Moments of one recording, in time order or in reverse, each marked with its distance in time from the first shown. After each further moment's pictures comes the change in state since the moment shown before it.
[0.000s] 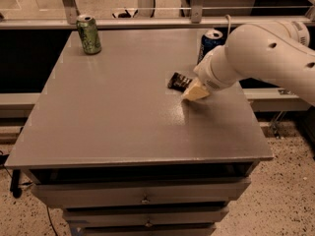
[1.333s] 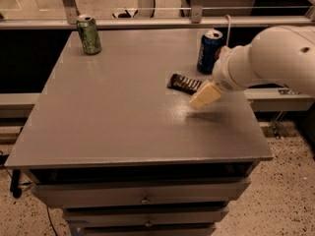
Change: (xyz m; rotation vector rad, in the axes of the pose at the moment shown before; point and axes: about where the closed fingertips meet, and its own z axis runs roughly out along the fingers) arm 0.015 -0.010 -0.025 0.054 -0.053 0.125
